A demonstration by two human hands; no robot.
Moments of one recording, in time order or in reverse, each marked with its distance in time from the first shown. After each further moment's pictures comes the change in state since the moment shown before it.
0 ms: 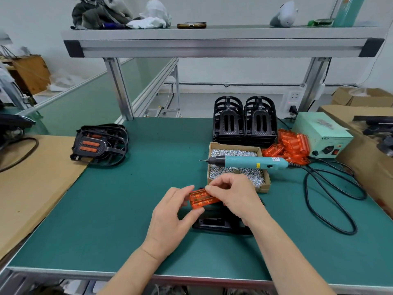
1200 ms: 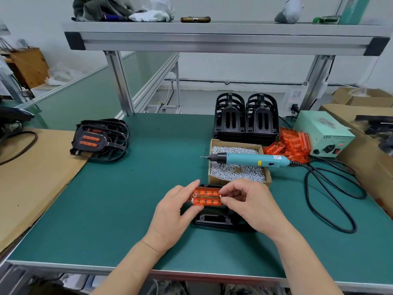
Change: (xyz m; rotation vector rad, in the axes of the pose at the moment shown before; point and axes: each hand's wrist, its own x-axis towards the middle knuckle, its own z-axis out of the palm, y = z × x) left_hand 0.004 -0.004 0.002 -0.005 -0.075 0.020; right_hand -0.031 0.008 -0.030 -0.078 -0.089 -0.122
